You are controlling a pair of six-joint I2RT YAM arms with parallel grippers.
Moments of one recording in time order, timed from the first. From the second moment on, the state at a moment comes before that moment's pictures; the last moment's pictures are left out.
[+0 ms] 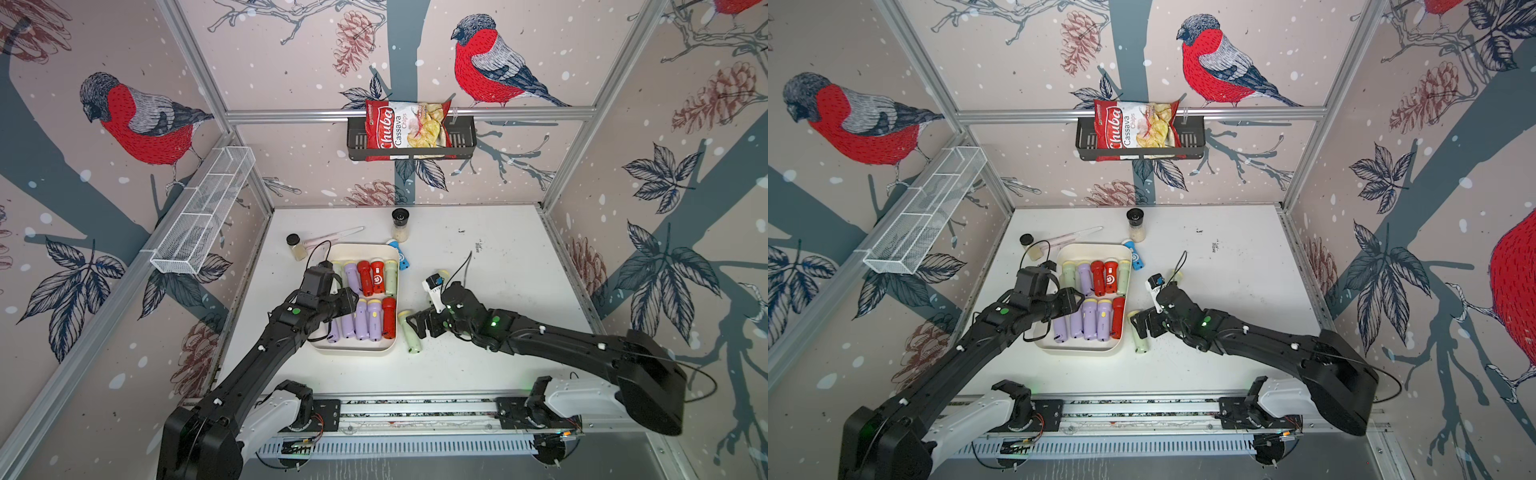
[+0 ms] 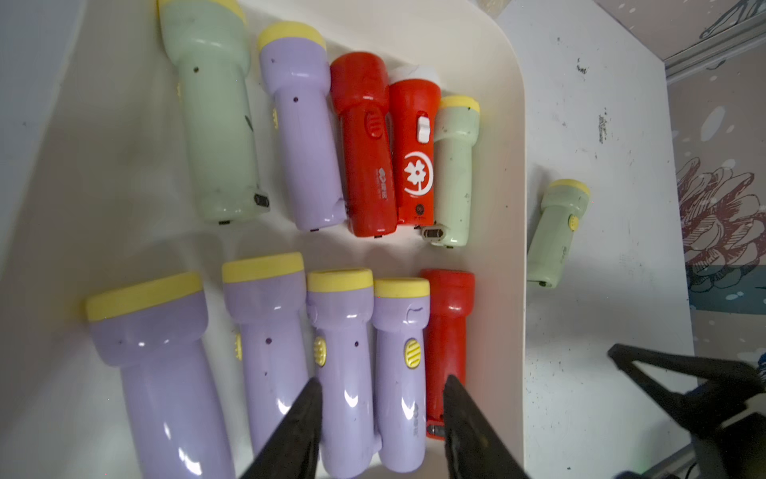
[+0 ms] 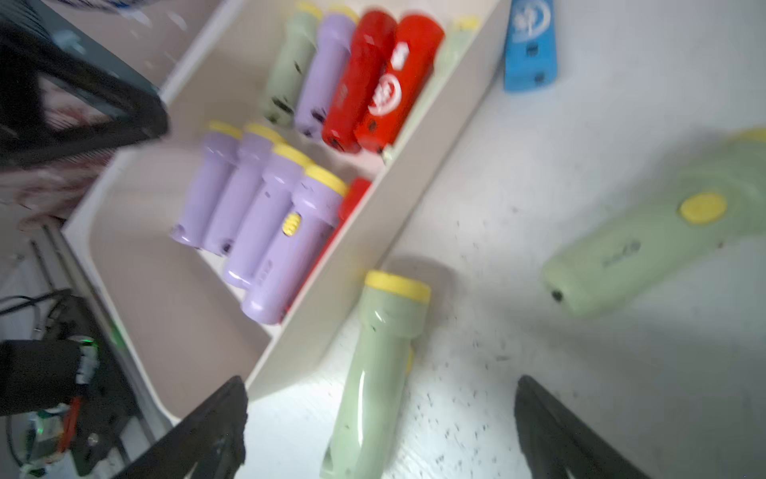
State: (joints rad) left arm -0.33 1.00 0.68 -0.50 0.19 -0.57; right arm 1.00 1.32 0.68 -0.14 0.01 0.46
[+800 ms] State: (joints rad) left arm -0.33 1.01 0.69 -0.48 0.20 -0.55; right arm 1.09 1.68 0.89 -0.38 0.05 0.56
